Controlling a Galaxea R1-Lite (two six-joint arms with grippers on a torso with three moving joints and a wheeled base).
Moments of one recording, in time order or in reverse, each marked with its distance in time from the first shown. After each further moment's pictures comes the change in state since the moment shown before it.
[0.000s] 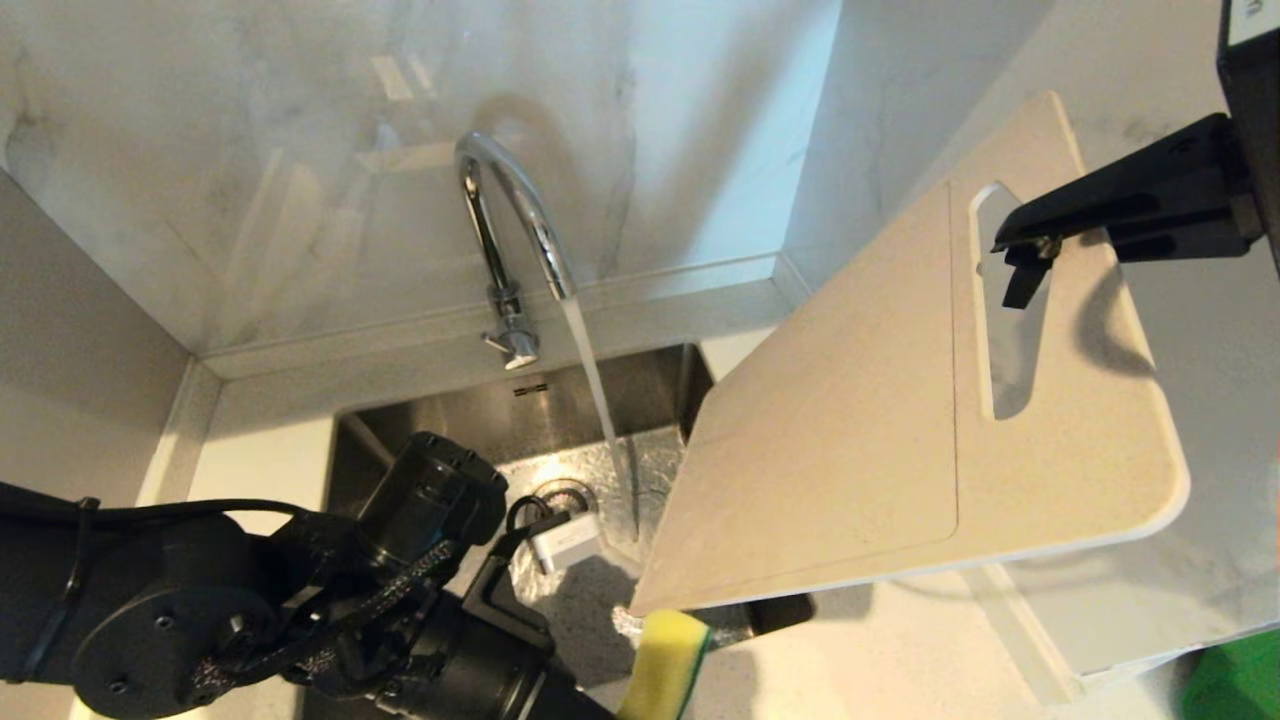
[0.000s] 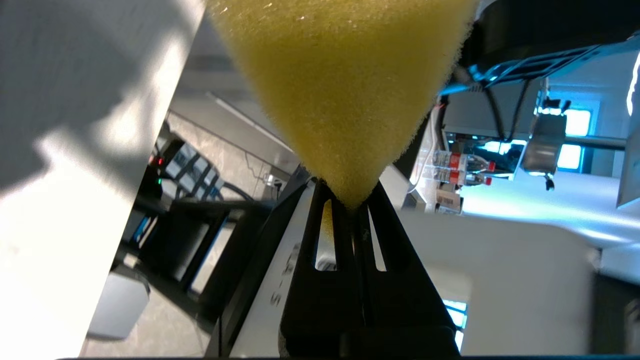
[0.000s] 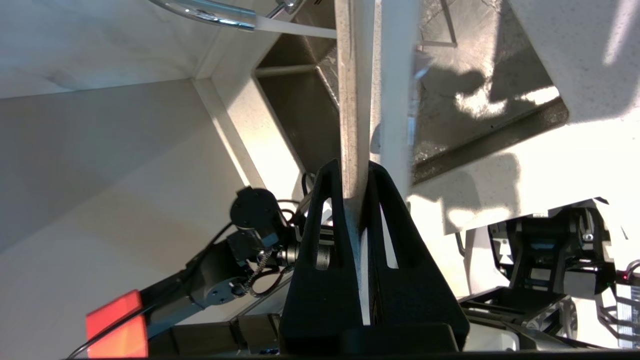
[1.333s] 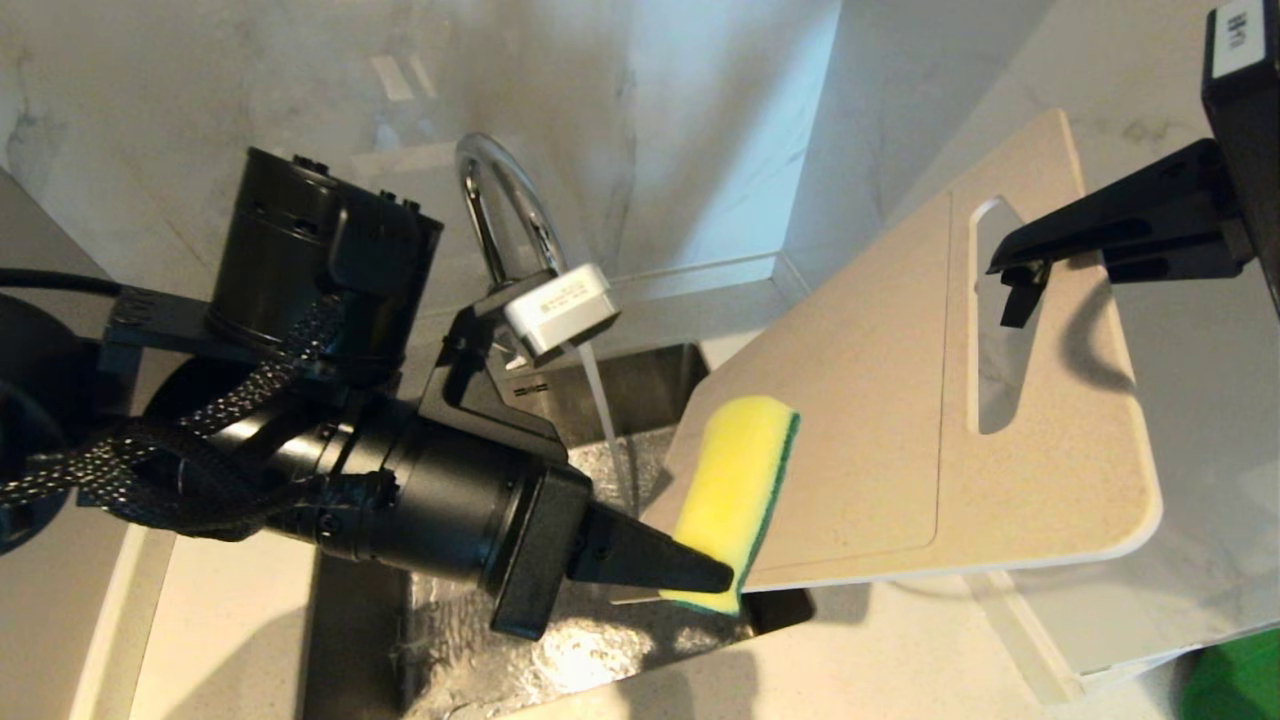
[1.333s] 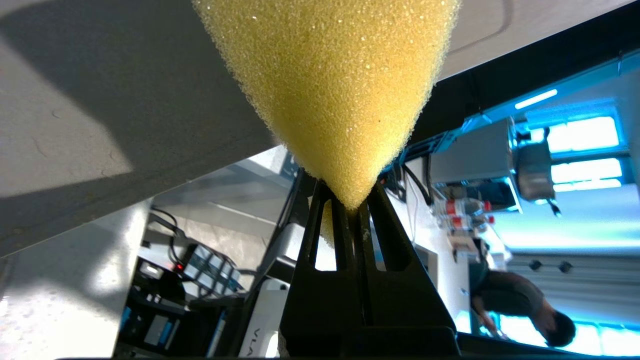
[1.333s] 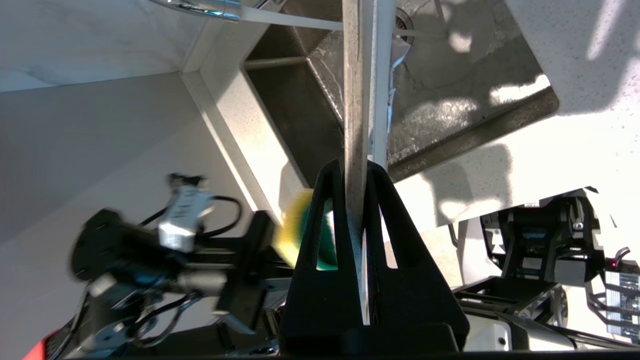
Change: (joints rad) left arm -0.089 -0.112 -0.421 0.226 0.090 -0.006; right arm 0.000 0.004 0.011 0.023 0.000 -0.007
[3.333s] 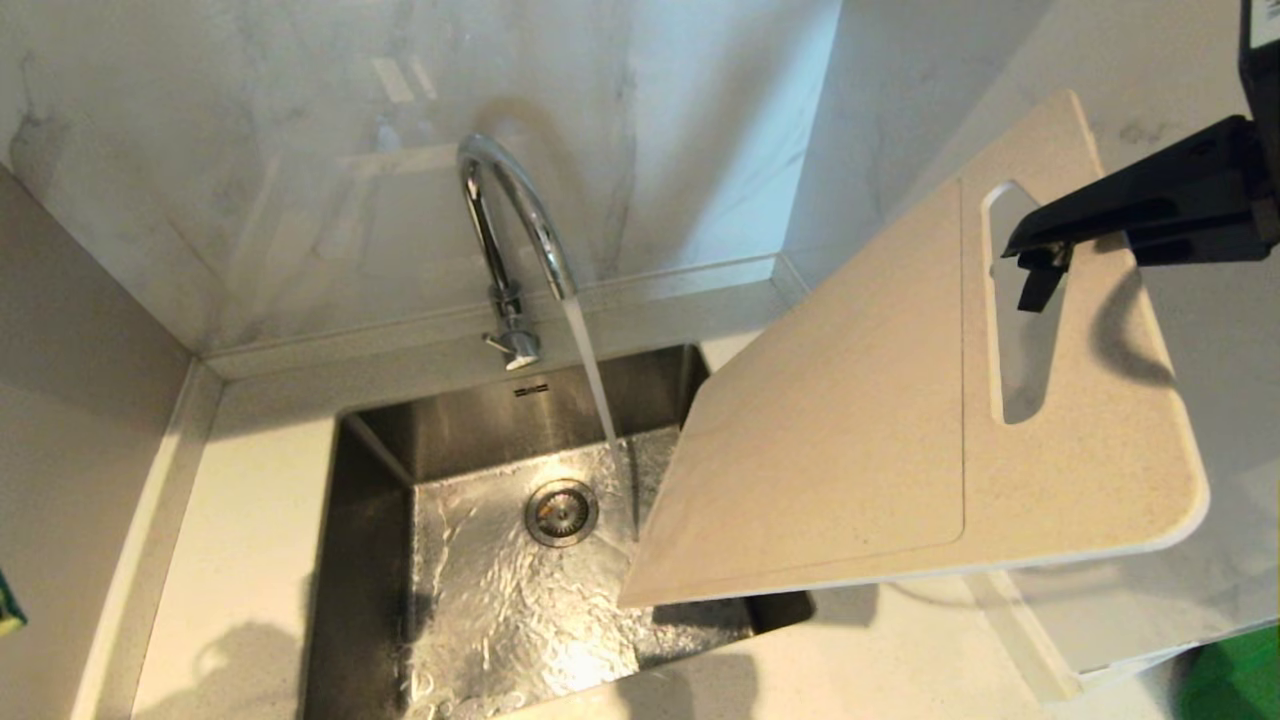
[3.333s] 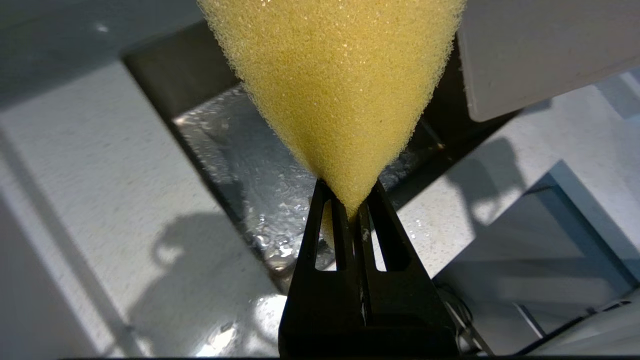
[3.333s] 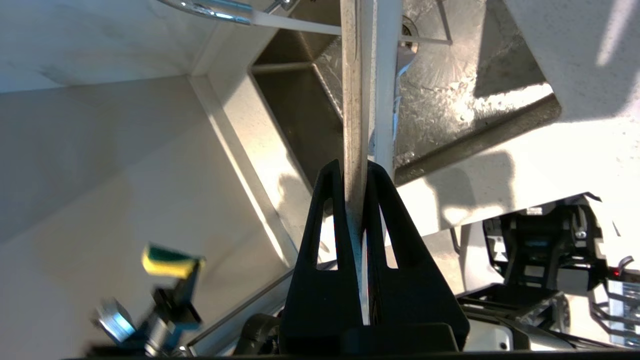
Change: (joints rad) left arm 0.928 -1.024 0.732 0.053 0.176 0.401; right arm -0.003 -0.008 -0.020 0.009 -0.001 -0.008
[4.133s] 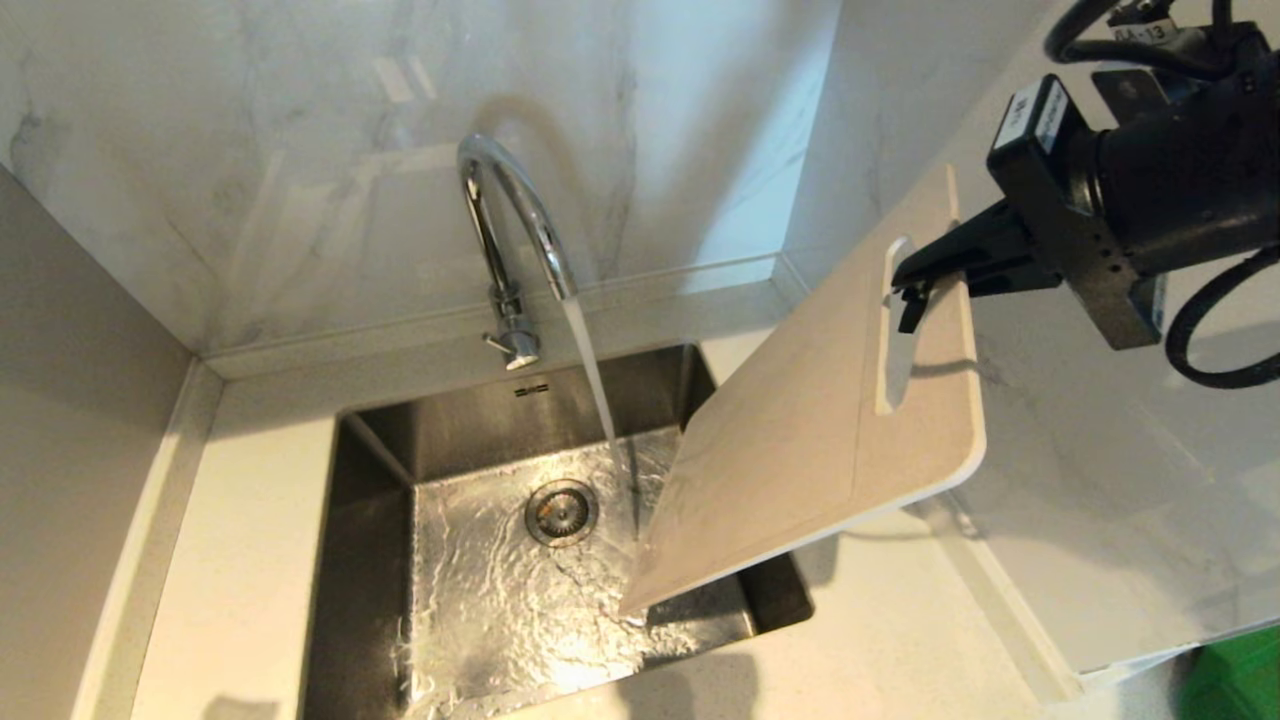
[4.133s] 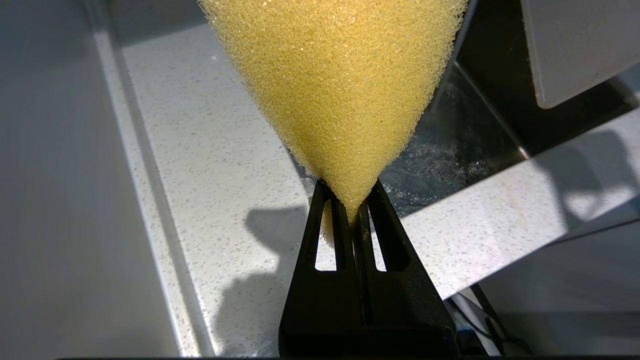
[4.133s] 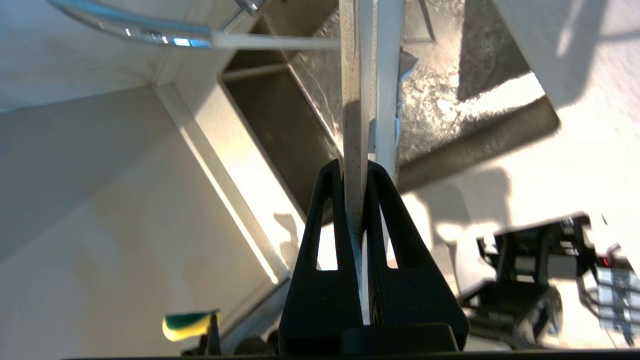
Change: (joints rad) left arm 0.001 -0.540 0.371 0.008 0.245 -0.035; right arm -0.004 0.154 -0.023 -0.047 -0.010 0.005
